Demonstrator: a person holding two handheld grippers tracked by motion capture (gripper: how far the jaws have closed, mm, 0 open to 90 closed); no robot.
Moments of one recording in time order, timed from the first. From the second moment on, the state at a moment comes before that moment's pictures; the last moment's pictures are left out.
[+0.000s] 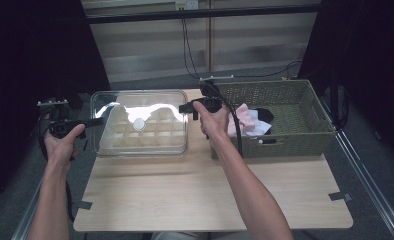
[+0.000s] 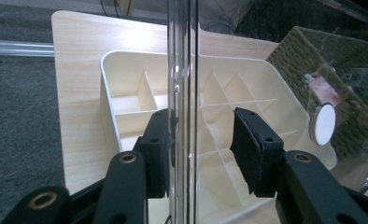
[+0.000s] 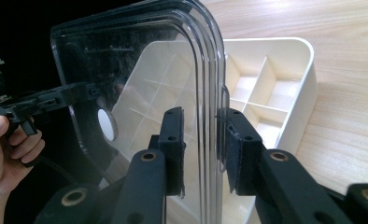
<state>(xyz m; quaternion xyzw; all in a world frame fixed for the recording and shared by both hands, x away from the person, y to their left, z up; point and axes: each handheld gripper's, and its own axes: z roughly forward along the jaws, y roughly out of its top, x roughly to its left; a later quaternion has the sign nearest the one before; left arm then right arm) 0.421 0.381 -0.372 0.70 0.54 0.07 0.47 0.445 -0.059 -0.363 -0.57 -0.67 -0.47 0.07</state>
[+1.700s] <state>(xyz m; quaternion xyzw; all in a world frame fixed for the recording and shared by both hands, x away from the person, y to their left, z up) 0.333 0.382 -0.381 0.72 0.52 0.07 0.45 0.349 -0.064 -0.378 -0.53 -0.69 -0.48 0.08</state>
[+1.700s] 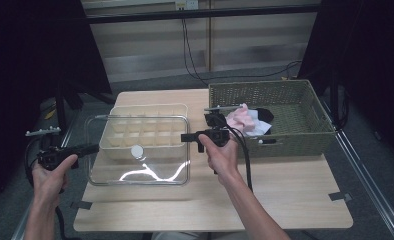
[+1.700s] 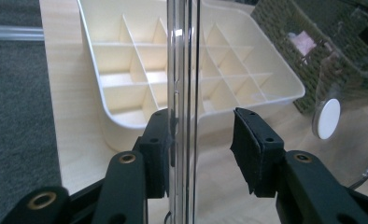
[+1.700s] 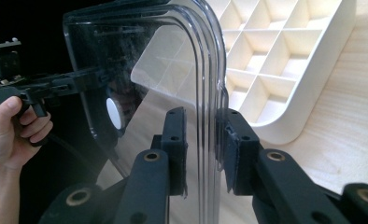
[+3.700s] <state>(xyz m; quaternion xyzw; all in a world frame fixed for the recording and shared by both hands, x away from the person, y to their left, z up) 0.299 0.390 -0.463 0.73 0.57 0.01 0.37 0.317 -0.039 -0.464 -0.56 -0.71 -0.41 0.12</state>
